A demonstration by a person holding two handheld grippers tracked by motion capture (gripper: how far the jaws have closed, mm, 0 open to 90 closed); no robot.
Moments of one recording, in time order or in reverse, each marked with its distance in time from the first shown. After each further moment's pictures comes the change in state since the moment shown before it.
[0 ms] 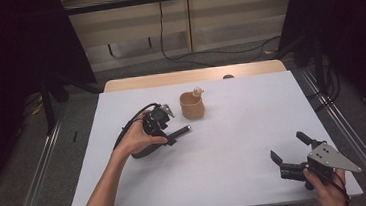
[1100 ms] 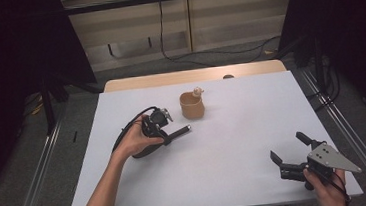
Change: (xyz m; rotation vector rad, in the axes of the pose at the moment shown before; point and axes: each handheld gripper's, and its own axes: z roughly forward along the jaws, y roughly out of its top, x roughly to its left) left arm 0.004 -0.009 0.011 0.072 -0.014 -0.008; right arm 0.001 0.000 0.000 0.002 0.001 0.001
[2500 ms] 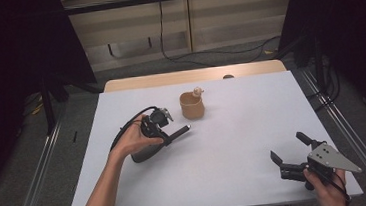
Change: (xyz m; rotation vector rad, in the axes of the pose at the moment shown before) left arm -0.008 0.002 -0.011 -0.010 -0.032 -0.010; right arm 0.000 0.000 0.000 0.001 0.000 -0.002
